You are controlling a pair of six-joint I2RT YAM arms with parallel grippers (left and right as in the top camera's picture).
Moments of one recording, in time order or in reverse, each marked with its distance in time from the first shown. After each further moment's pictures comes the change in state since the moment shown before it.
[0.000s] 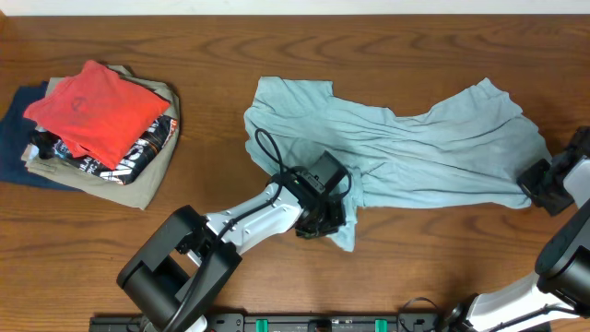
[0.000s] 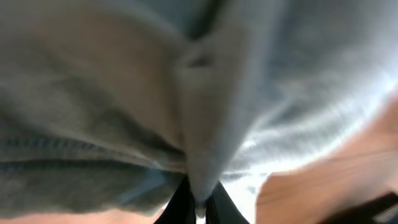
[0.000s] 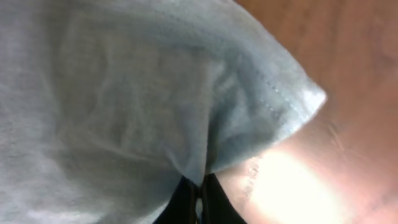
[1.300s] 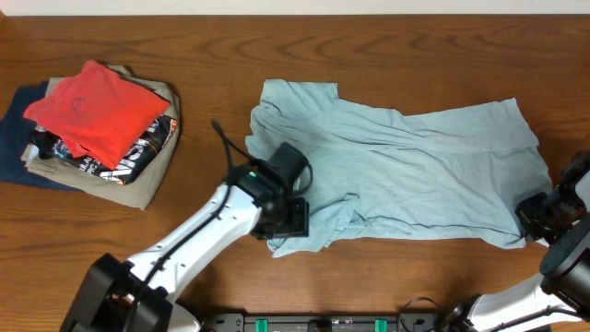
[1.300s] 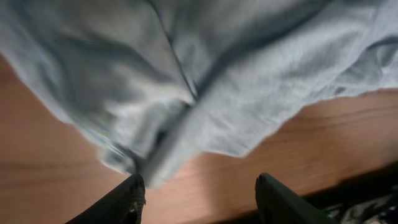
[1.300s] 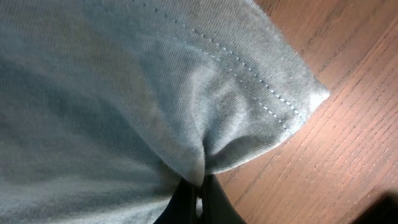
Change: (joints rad) left arm 0.132 -0.267 -0.001 -0.382 -0.071 0.284; right arm -0.069 0.000 0.004 -0.352 0.042 0.129
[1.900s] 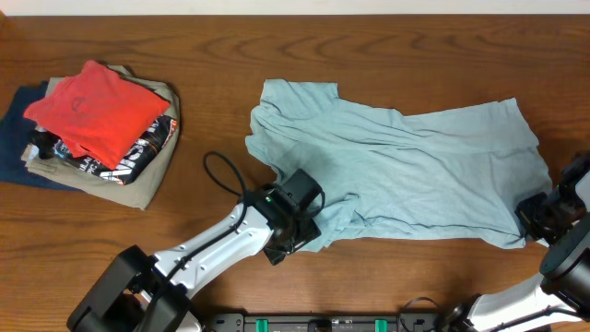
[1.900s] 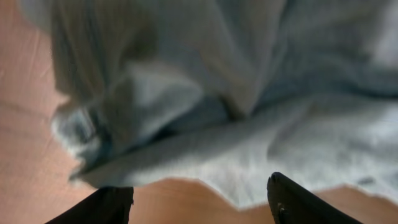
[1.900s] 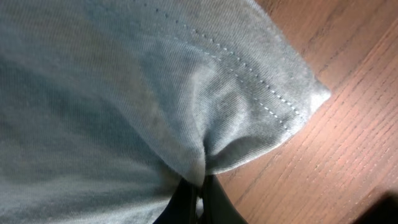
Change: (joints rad) left arm -0.108 0.026 -0.170 0.240 -0.090 -0.649; right arm 0.000 0.000 -0.001 0.003 -0.004 0.000
